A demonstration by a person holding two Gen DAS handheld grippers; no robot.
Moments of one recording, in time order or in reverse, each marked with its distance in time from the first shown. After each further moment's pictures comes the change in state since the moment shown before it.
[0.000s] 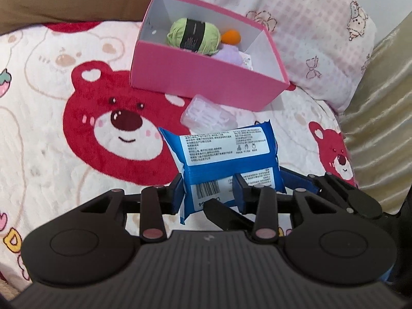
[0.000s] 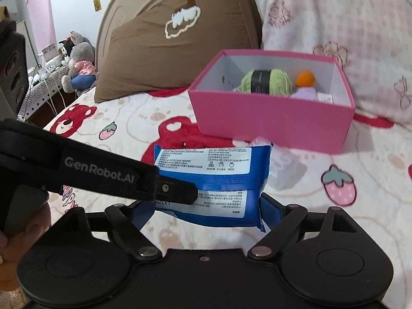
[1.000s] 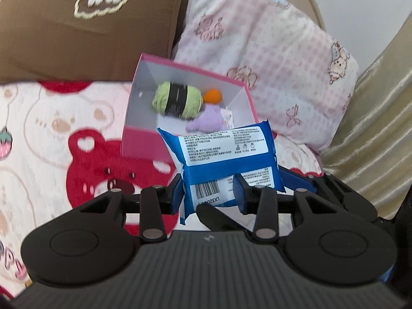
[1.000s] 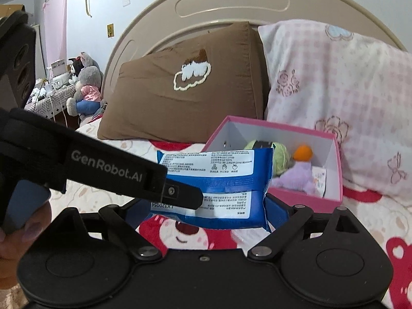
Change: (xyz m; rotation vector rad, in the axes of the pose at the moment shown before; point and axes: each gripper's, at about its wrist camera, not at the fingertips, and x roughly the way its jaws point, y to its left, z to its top) left arm -0.051 -0.020 0.079 0.042 -0.147 -0.045; right arm -0.023 0.009 0.086 -0.110 -0.148 -0.036
